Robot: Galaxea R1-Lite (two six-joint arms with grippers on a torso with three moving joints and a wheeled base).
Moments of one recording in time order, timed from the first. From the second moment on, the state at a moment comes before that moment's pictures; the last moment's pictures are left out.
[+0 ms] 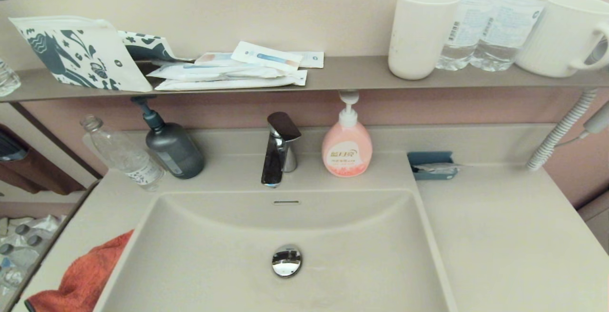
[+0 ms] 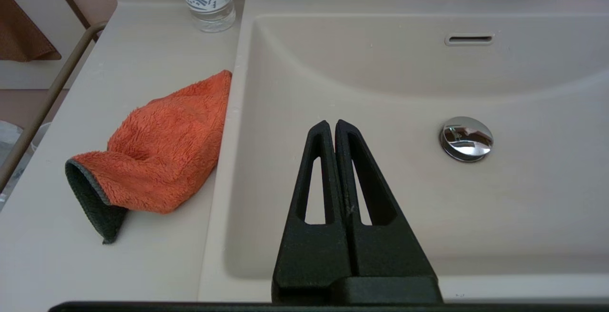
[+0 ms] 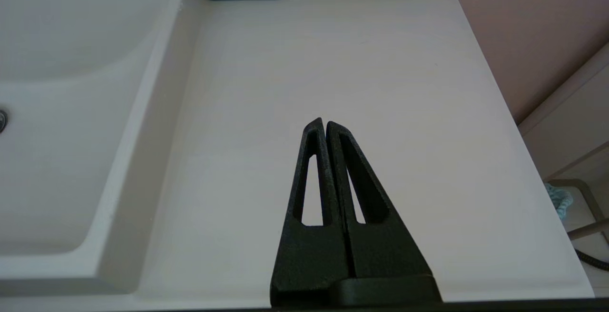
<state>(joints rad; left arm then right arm) 0.01 0.00 0.00 0.00 -0.01 0.01 0.01 0.00 0.00 0.00 0.00 0.00</state>
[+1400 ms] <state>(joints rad) 0.01 0.00 0.00 0.00 -0.01 0.01 0.14 0.77 -0.62 0.07 0.14 -0.02</state>
